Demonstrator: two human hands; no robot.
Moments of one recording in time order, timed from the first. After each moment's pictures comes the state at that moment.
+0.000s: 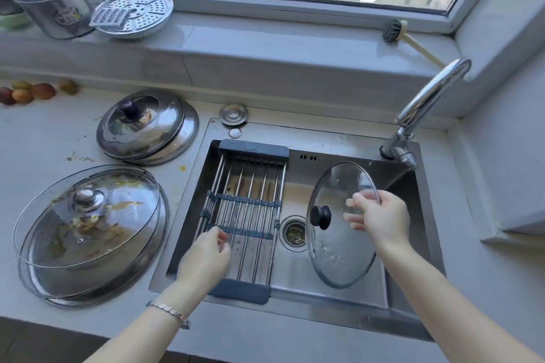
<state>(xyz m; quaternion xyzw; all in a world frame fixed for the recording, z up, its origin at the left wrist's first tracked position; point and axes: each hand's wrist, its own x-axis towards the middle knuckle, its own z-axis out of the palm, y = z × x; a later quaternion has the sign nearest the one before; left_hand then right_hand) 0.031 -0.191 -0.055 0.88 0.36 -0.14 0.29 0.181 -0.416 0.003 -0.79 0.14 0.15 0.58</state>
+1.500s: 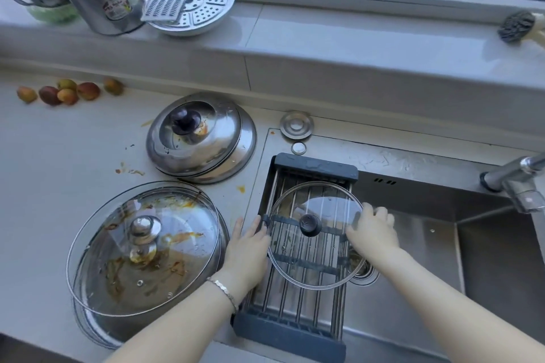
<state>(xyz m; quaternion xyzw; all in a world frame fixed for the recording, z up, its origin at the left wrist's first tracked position) 0.078 -0.070 -0.105 0.96 0.08 -0.27 0.02 0.216 -0.252 -0.104 -0.95 -0.04 0.28 0.09</state>
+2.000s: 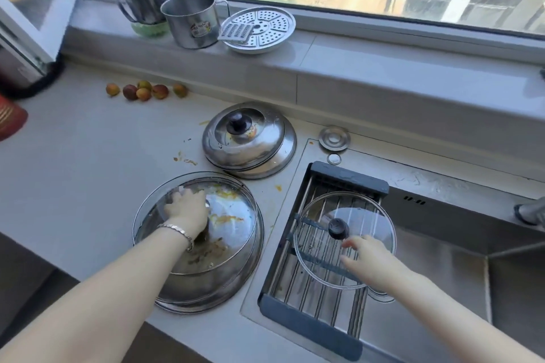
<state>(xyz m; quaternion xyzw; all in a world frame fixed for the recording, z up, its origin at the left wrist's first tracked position) 0.020 0.066 -0.050 0.87 0.43 -0.25 -0.01 0.158 -0.233 -0.050 -0.88 -0.27 0.38 0.07</state>
